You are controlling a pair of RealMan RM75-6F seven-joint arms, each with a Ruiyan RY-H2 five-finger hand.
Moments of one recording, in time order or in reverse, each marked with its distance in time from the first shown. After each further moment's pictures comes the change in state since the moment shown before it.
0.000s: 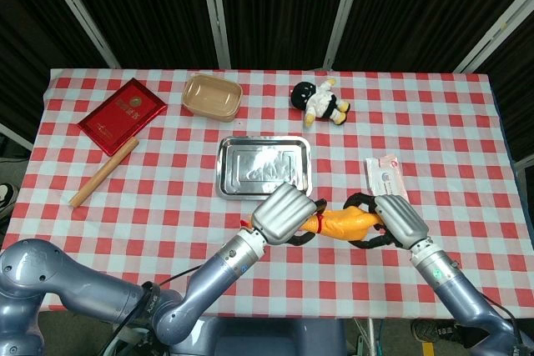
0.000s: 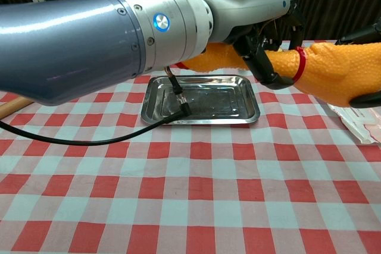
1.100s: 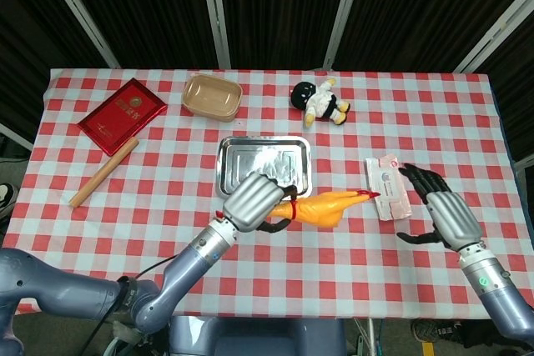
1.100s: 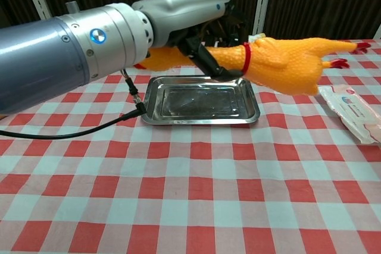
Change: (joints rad) left arm 0.142 0.062 0.087 0.076 0.190 0.004 -0.244; right arm -0.116 0.084 -0.029 0.094 -0.014 0.167 -0.048
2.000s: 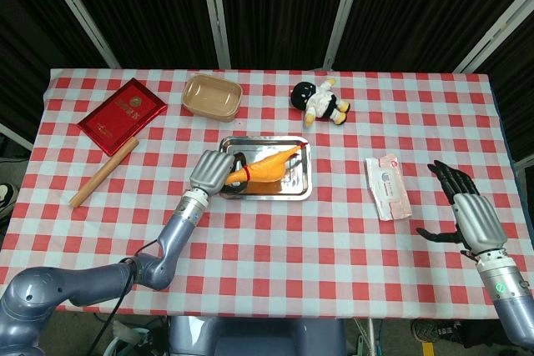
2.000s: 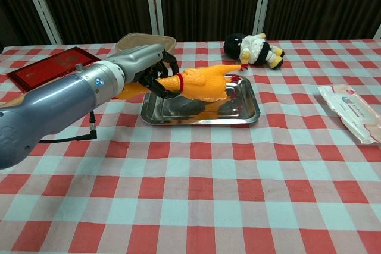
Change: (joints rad) left arm 0.086 -0.237 -0.025 0.657 -0.040 -0.164 -0.278; right arm -0.078 -0.053 0.015 0.077 0.021 0.100 0.004
